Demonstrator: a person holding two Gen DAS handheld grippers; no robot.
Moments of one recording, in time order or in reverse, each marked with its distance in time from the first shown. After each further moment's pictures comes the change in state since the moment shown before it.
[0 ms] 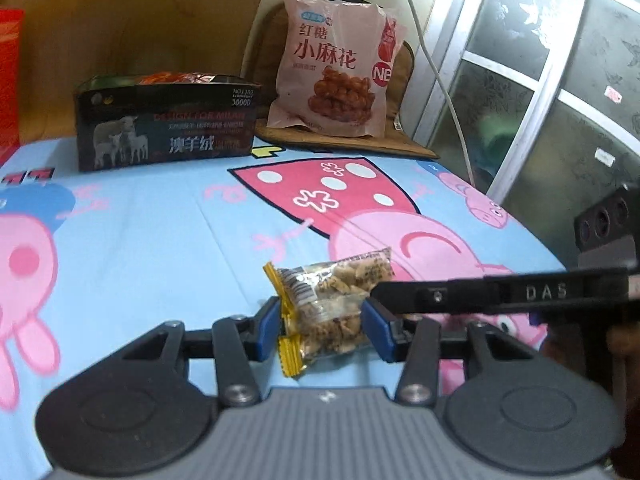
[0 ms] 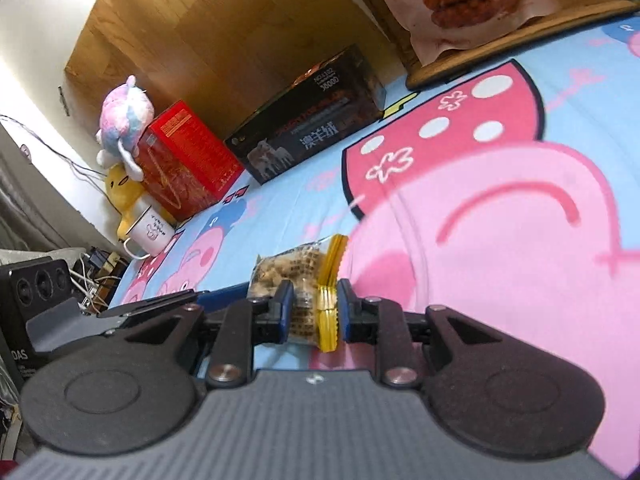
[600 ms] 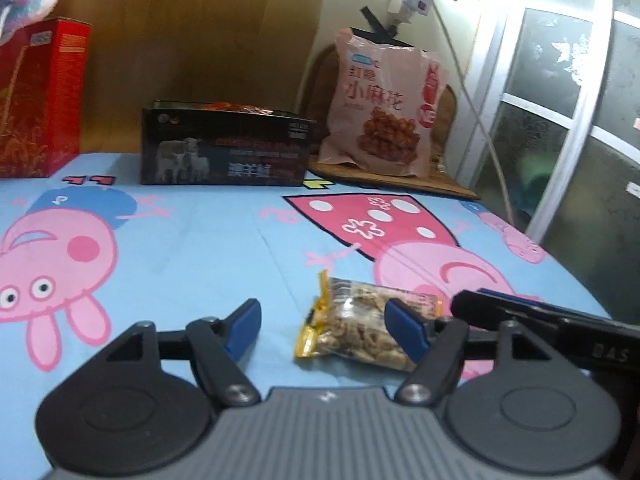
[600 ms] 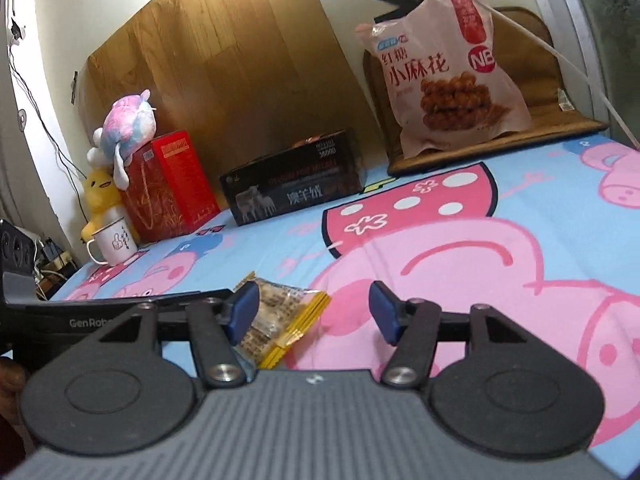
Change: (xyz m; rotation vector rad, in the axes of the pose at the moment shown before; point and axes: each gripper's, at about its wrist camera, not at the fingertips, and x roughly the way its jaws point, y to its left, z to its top) left arm -0.015 0.005 -0.015 -0.041 -0.147 0.154; right arm -0.017 0.018 -0.030 -0.238 -0.274 -0.157
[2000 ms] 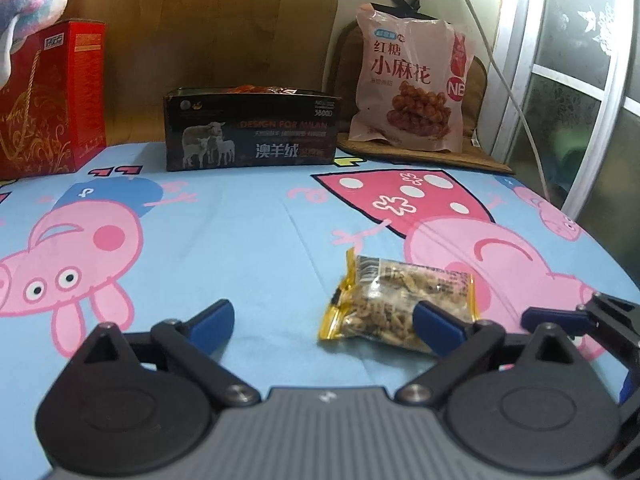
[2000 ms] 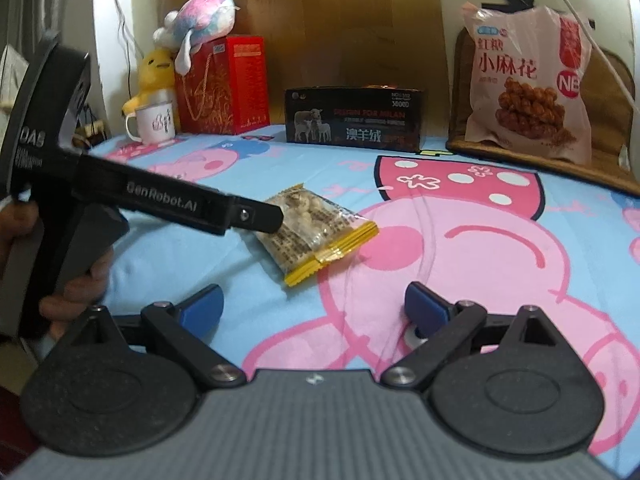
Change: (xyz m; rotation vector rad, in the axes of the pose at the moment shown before) left arm 0.005 -0.005 -0.001 0.022 0.070 0.111; right arm -0.004 0.024 -0.018 -0.380 0.193 0.050
